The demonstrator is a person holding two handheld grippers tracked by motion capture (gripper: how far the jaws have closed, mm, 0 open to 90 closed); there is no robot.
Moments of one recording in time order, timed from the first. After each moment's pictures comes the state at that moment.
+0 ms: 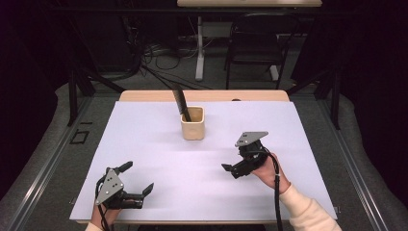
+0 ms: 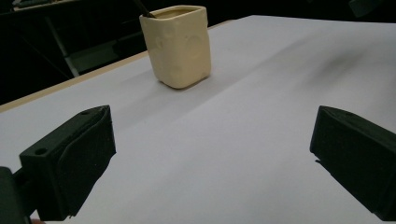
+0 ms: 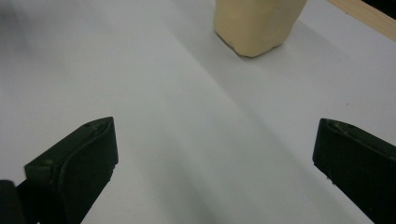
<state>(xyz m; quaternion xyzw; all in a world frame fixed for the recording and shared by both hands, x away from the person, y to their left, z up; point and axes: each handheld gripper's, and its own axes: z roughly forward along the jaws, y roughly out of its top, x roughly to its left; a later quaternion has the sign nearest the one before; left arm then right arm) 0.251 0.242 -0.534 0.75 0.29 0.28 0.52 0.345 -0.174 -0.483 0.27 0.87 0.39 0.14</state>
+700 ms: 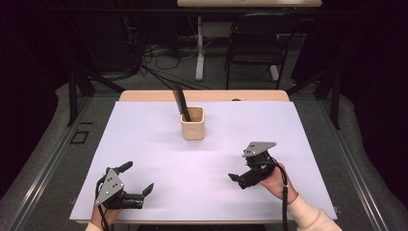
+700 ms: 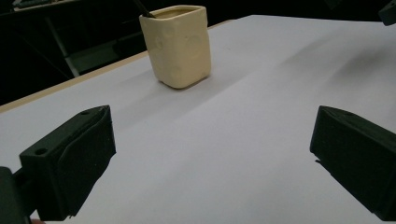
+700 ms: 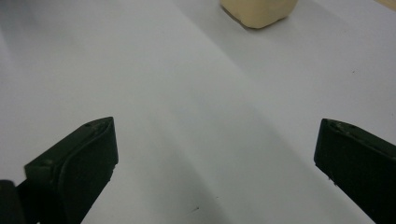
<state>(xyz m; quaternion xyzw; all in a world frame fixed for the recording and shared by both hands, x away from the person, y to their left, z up) 0.251 0.242 -0.534 0.75 0.29 0.28 0.52 0.321 -0.192 -0.495 0.28 0.87 0.38 0.14</state>
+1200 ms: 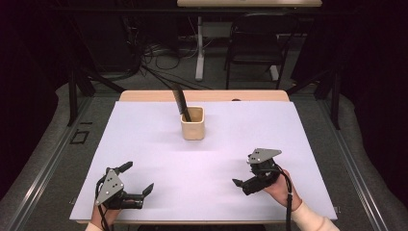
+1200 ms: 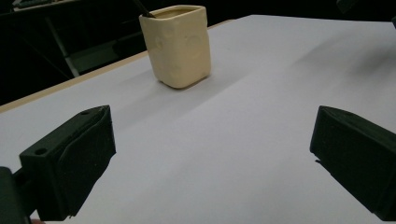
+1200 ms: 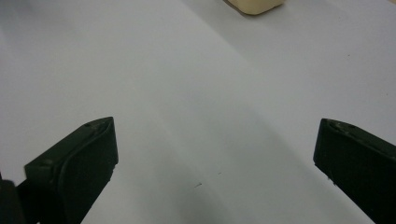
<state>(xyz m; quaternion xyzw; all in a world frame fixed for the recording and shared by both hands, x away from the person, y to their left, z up) 0.251 0.242 -0.534 0.75 0.29 0.28 0.52 0.305 -0.203 -0.504 0.29 0.87 0.38 0.15</state>
